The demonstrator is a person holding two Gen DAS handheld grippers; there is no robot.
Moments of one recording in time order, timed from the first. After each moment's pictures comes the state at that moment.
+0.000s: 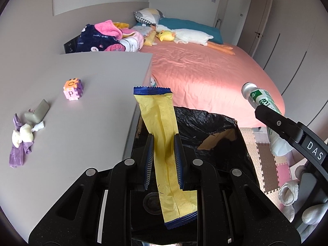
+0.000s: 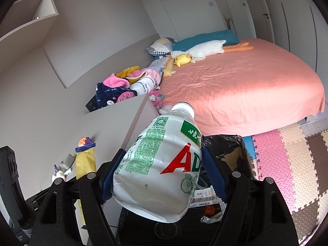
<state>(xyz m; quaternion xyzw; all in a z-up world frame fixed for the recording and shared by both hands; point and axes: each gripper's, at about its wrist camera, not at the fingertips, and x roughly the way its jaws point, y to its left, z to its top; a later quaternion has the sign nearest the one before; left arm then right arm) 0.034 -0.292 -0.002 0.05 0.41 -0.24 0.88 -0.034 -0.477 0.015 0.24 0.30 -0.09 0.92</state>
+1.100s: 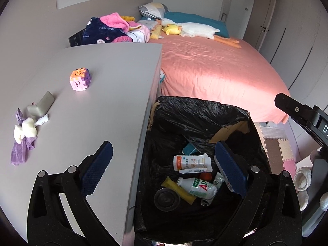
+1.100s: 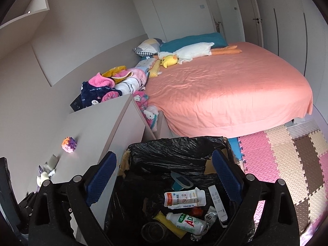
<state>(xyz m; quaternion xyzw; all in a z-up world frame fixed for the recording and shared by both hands) 0.043 -0.271 -0.024 0.06 0.42 -0.22 0.88 -0.027 -0.479 0.005 0.21 0.31 -0.13 0.92</state>
